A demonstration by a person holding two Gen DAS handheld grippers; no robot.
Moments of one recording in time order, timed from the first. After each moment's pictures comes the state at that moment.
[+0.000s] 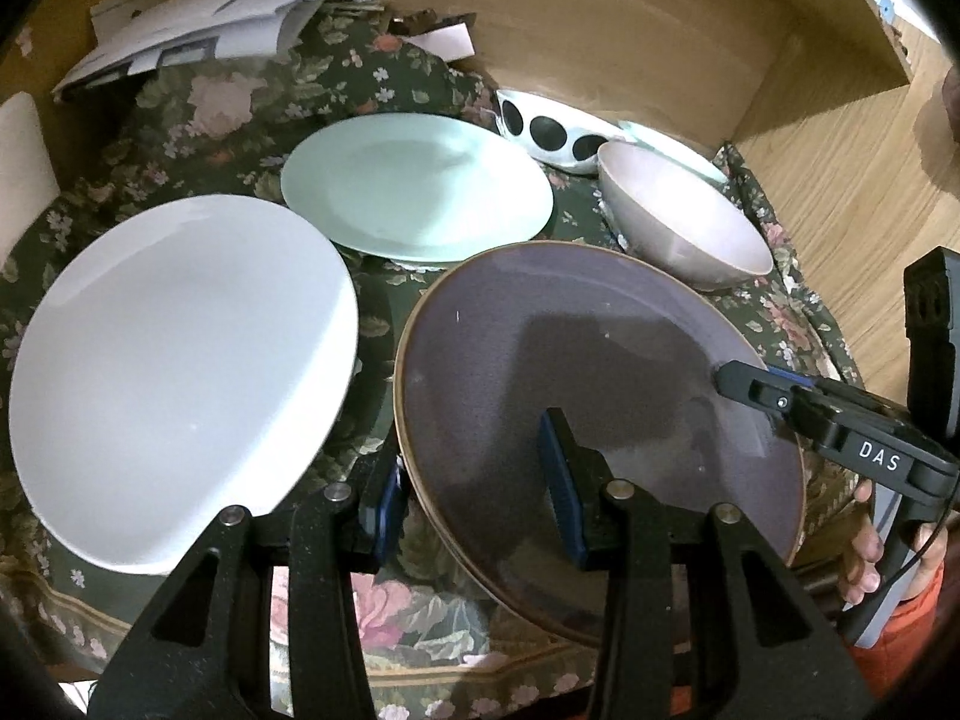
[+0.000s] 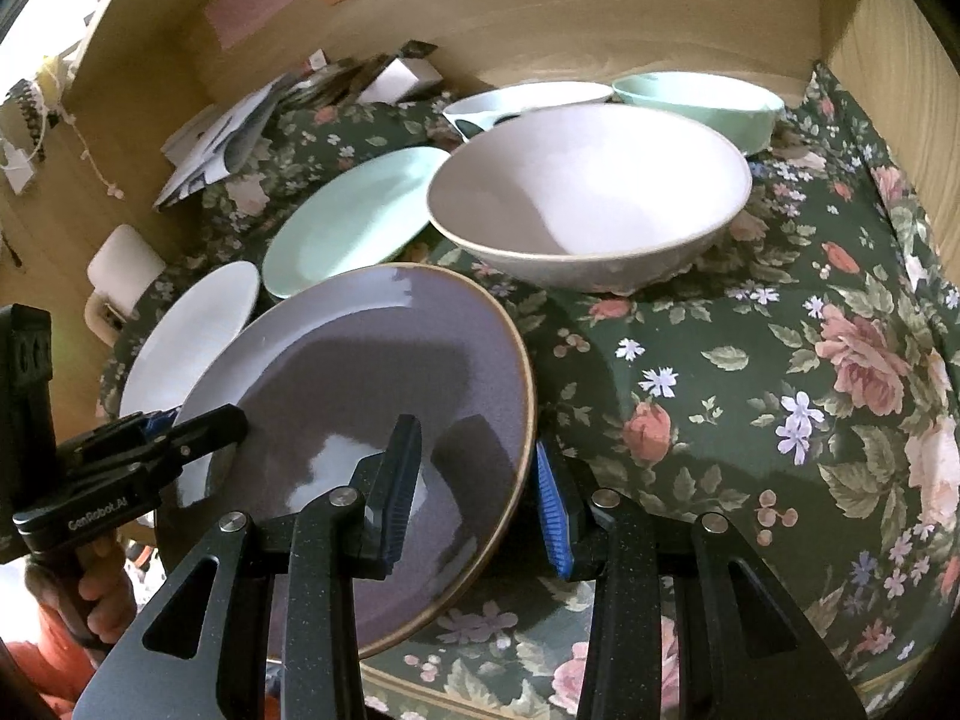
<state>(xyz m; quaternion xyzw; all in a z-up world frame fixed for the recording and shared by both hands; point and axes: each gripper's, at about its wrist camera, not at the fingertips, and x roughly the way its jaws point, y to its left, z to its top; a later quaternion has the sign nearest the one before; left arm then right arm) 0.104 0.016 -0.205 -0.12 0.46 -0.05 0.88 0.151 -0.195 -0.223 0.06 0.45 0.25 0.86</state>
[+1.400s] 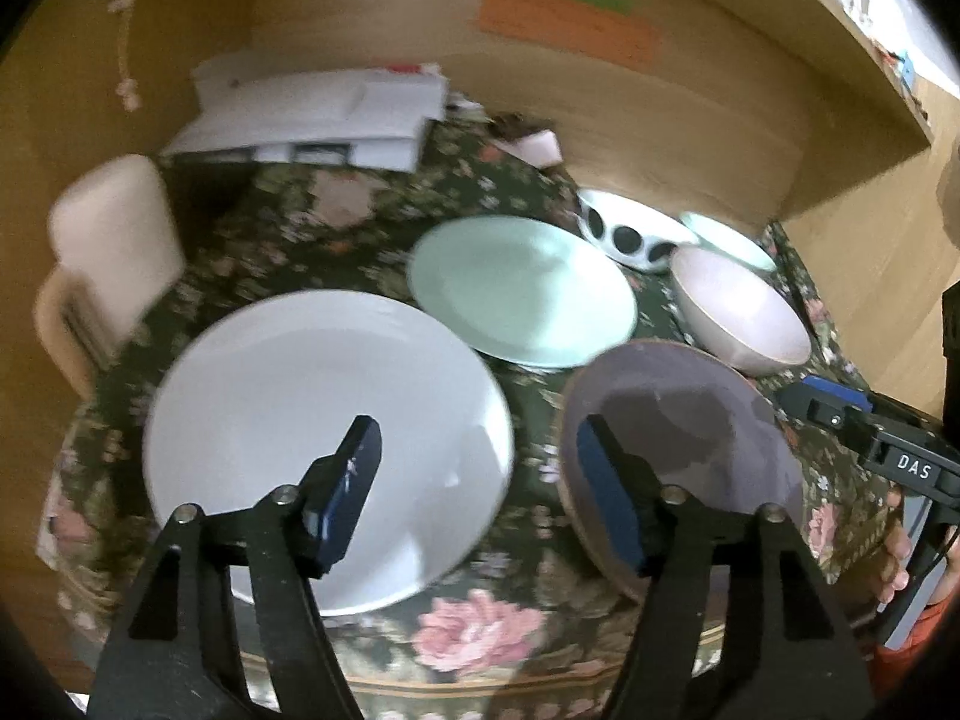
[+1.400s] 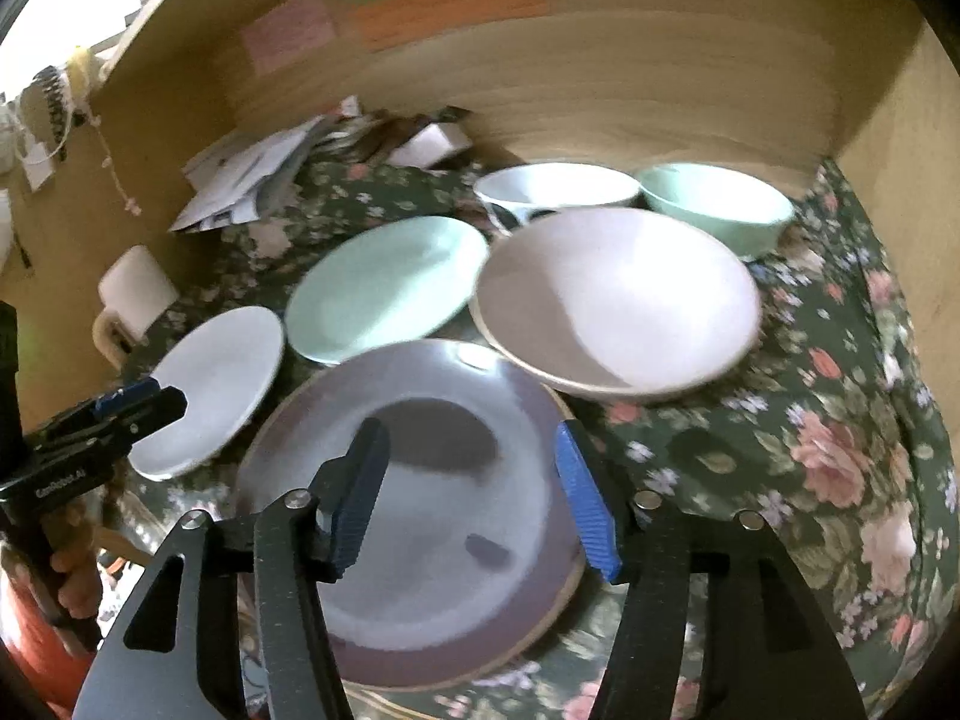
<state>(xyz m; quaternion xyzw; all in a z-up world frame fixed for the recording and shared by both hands) 0.087 0.071 -0.157 -0.10 0.39 0.03 0.91 0.149 -0.172 -0.181 0.02 0.39 0.25 0.89</state>
